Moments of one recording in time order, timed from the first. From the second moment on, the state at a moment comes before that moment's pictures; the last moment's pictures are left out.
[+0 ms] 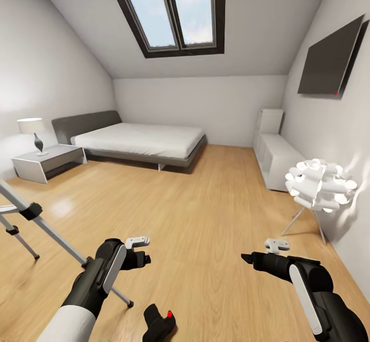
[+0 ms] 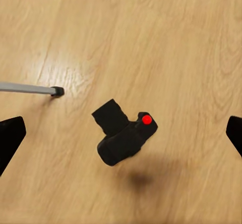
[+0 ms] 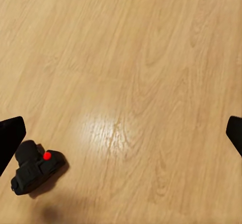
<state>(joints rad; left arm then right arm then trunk) -0.54 -0.05 -0.03 -1.03 0.22 1.03 0.13 -0.29 -0.09 -0.11 -1.49 -0.18 0.99 0.19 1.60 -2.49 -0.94</state>
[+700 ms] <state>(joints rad) -0.54 -0.01 -0.03 -1.08 0.28 0.99 0.08 -0.29 -0.09 -0.11 -1.49 -0.18 0.99 0.19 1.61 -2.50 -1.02</state>
